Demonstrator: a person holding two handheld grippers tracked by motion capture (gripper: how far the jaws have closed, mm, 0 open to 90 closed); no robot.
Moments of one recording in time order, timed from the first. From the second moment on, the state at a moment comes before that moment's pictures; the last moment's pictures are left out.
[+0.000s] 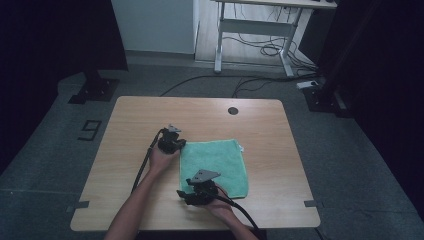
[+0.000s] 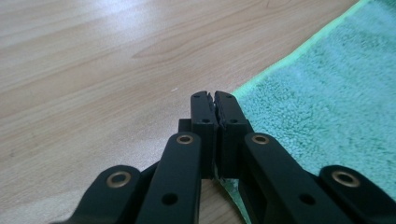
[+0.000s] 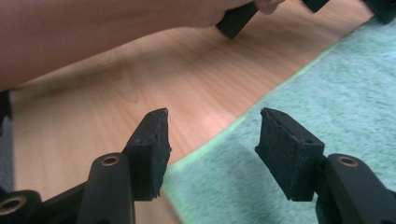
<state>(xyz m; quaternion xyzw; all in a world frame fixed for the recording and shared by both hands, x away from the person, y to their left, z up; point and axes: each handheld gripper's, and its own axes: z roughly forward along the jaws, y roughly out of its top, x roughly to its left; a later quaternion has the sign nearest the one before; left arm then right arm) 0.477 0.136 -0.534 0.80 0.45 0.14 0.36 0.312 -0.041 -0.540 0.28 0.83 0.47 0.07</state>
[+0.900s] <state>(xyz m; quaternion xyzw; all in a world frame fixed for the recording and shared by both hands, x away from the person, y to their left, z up) 0.473 0.132 -0.527 0.80 0.45 0.14 0.37 0.291 -0.035 -0.549 0.23 0.88 0.41 0.09</state>
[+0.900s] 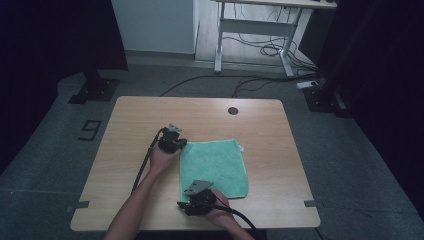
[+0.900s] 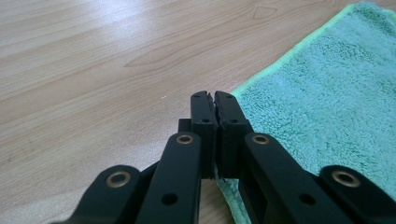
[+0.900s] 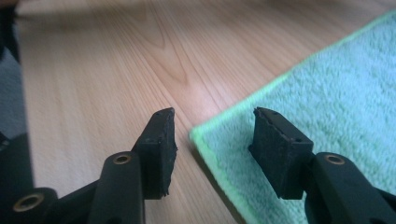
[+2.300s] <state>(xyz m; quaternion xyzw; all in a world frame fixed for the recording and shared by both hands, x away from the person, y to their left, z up) 0.458 0.137 -0.466 0.79 0.43 0.15 0.40 0.289 -0.024 -0.528 0.26 0.83 0.49 0.10</state>
